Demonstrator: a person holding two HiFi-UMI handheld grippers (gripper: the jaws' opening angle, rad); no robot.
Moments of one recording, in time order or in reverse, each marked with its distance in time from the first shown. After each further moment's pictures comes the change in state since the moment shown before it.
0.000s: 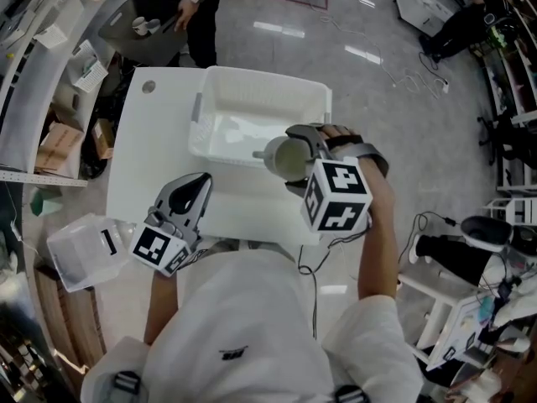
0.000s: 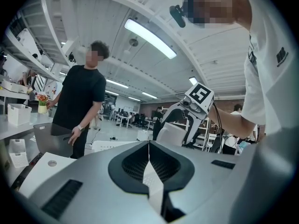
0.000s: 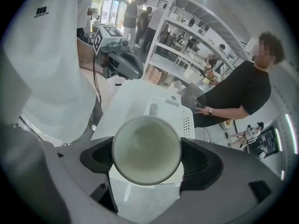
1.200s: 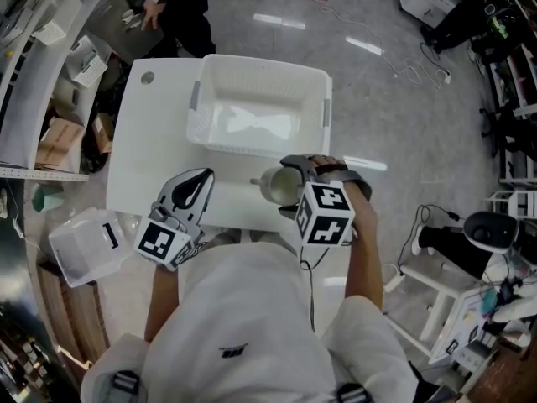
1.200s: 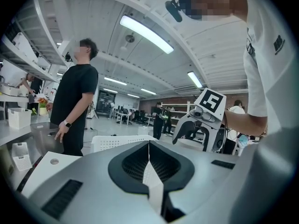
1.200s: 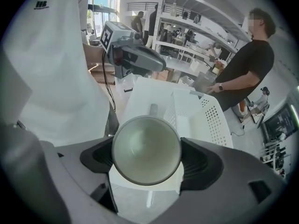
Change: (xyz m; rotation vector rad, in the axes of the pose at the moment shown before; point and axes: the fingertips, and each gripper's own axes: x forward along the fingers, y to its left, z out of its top) left arm -0.003 -0.009 -0.022 0.036 0.050 0.004; right arm 0.039 0.095 -0.006 0.142 -0.037 0.166
